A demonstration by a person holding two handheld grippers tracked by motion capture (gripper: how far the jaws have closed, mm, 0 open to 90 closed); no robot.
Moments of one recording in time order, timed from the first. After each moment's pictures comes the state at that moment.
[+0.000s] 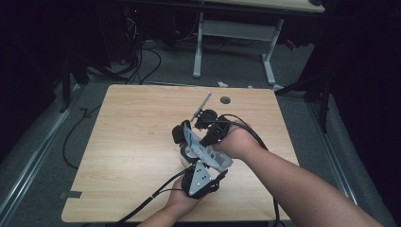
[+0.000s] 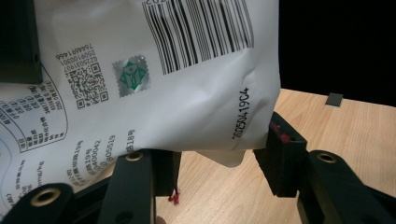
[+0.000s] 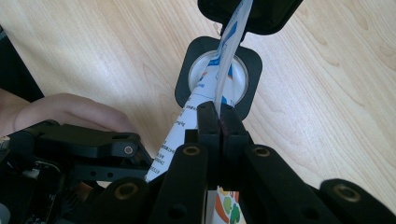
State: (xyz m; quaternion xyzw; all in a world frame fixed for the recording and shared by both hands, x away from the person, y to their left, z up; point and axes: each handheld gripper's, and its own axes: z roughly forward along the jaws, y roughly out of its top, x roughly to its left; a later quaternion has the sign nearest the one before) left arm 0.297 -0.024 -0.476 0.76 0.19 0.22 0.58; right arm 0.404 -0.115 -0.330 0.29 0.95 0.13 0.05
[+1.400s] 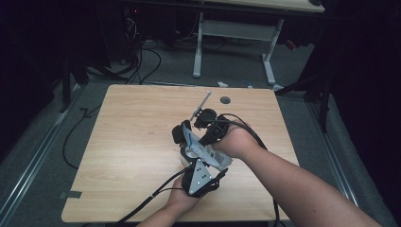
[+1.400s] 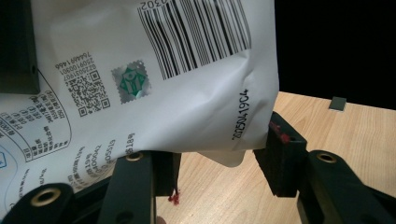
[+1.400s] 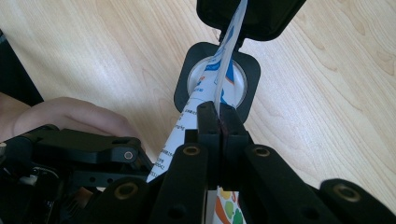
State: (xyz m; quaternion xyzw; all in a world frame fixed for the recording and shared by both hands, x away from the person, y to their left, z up) left arm 0.299 -0.024 -0.475 0.75 0.19 0.23 0.59; right arm 0.405 -0.113 -0.330 0.29 0.95 0.14 0.05
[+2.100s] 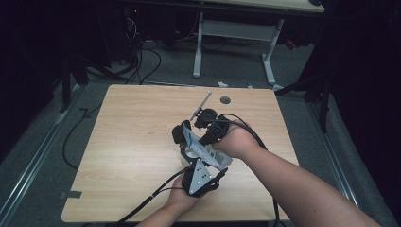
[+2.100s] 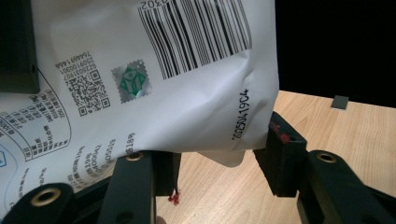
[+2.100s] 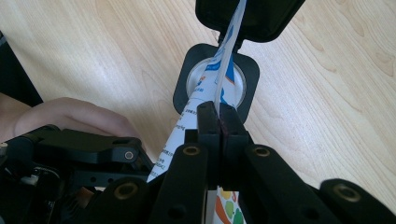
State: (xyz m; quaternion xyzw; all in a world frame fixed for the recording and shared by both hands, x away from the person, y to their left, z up) left arm 0.300 -0.024 -0.476 0.76 0.19 0.23 0.58; right arm 0.406 -0.114 -0.330 0.29 0.95 0.14 0.05
